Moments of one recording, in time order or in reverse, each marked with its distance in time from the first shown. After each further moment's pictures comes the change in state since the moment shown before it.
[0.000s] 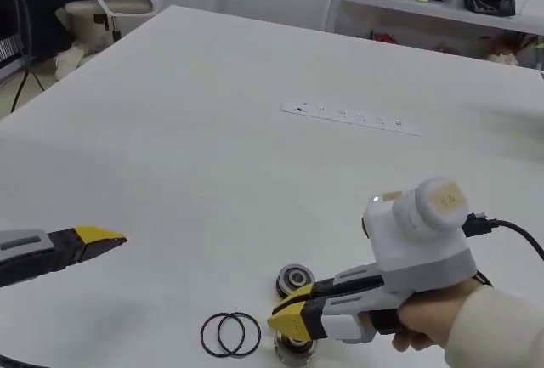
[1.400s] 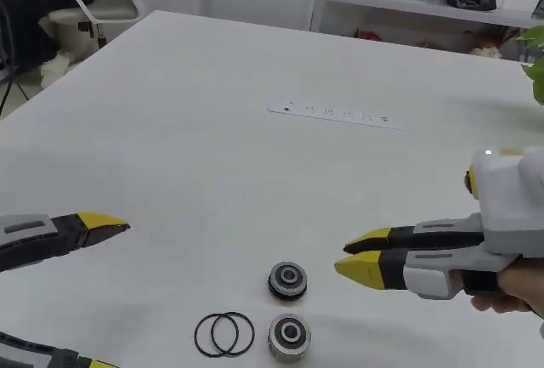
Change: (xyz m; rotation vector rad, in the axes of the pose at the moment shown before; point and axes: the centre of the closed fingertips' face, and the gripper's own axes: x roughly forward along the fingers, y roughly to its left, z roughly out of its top) left arm 0.006 0.009 0.018 0.050 0.008 -0.029; right arm -0.093 -0.029 0.028 -0.054 -0.185 -0.199
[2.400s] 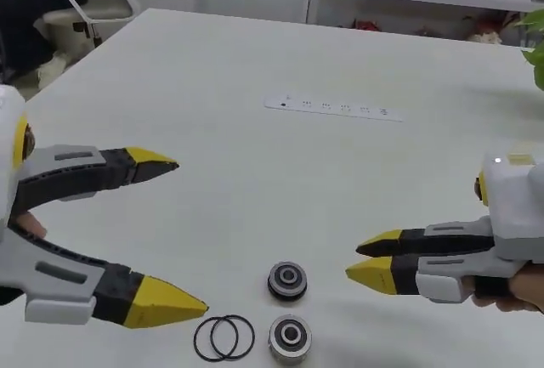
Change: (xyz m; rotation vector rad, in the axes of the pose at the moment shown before) left arm 0.028 0.012 0.082 0.069 -0.109 -0.079; right arm 0.003 -0.015 -0.018 0.010 -0.005 0.007
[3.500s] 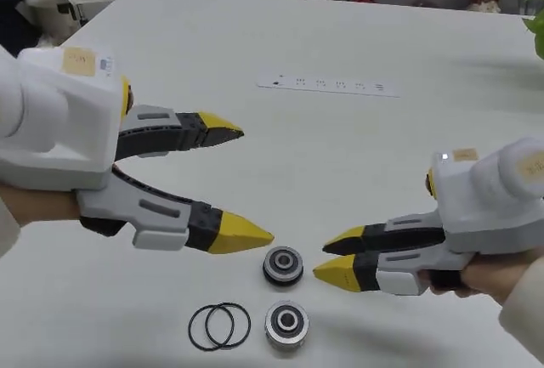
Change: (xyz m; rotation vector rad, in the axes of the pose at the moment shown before) left arm 0.064 0.022 0.006 0.087 0.006 -0.063; right arm 0.034 0.004 -0.016 -0.017 0.041 0.060
